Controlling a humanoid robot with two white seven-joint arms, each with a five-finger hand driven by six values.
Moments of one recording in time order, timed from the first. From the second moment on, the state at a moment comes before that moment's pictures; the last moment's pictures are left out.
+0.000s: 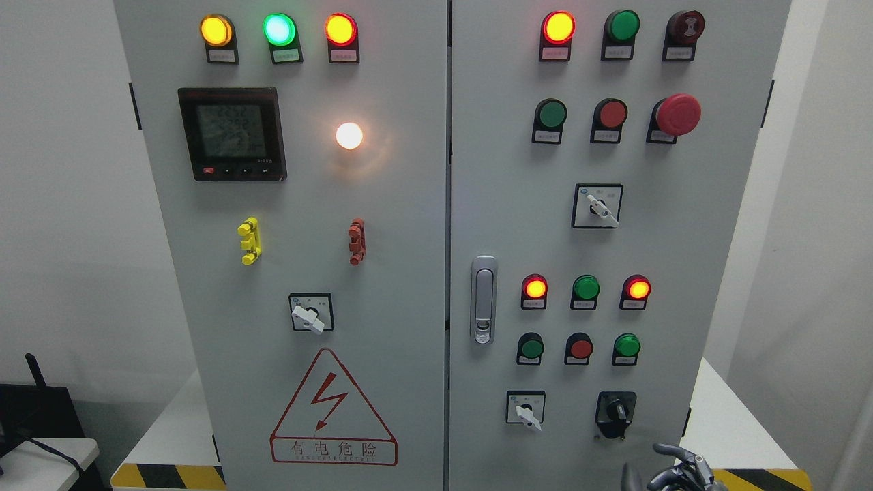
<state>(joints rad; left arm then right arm) 0.00 -0.09 0.08 0.06 0.00 -0.16 0.05 -0.06 0.06 0.03 -1.73 0.22 0.00 -0.37</state>
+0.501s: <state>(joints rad) 0.00 -0.09 0.08 0.06 0.00 -0.16 0.05 -0.08 0.08 0.04 -1.71 0.25 0.03 -0.36</state>
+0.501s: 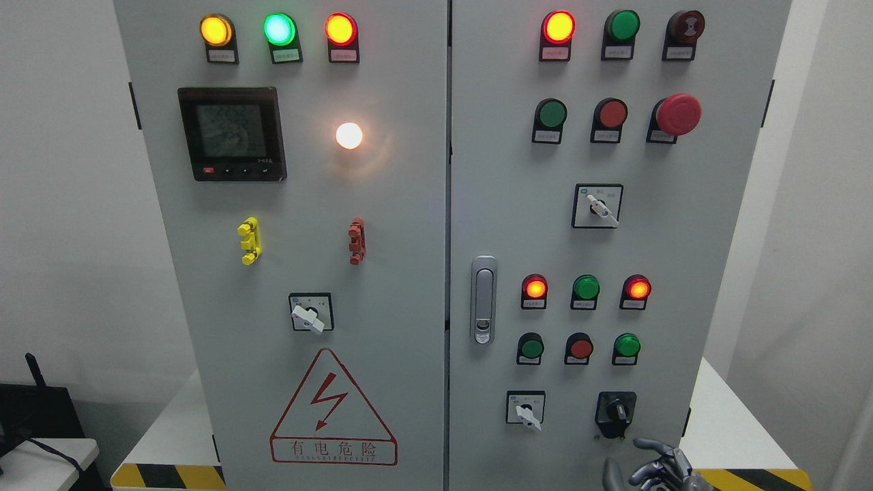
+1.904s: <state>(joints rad) 0.00 -0.09 0.08 0.06 0.00 -0.16 0.05 -0.17 0.11 0.00 -1.63 0.26 0.09 -0.38</state>
